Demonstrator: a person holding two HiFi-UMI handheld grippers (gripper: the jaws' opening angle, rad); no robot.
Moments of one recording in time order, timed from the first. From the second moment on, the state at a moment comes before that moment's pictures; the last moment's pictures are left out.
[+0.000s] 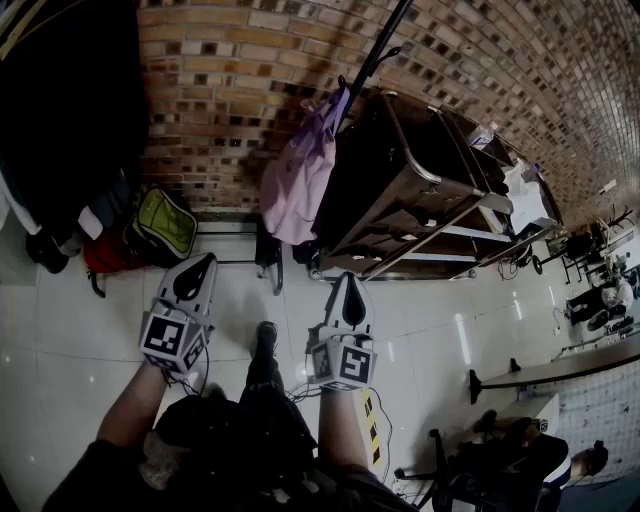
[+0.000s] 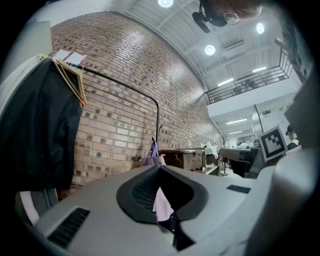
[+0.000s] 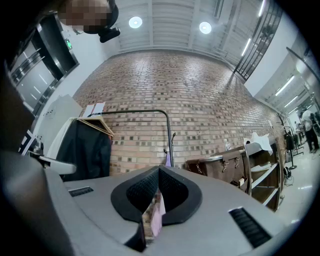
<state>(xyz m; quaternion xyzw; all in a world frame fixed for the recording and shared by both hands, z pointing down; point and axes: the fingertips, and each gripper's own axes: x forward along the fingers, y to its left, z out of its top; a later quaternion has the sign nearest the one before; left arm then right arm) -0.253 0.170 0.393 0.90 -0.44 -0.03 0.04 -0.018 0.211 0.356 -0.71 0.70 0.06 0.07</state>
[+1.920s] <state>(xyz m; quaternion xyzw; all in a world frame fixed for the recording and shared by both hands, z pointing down) -0.006 -0.203 0.419 0.87 -0.49 0.00 0.01 0.141 -0.241 0.508 -0.57 0.82 -0.03 -0.11</state>
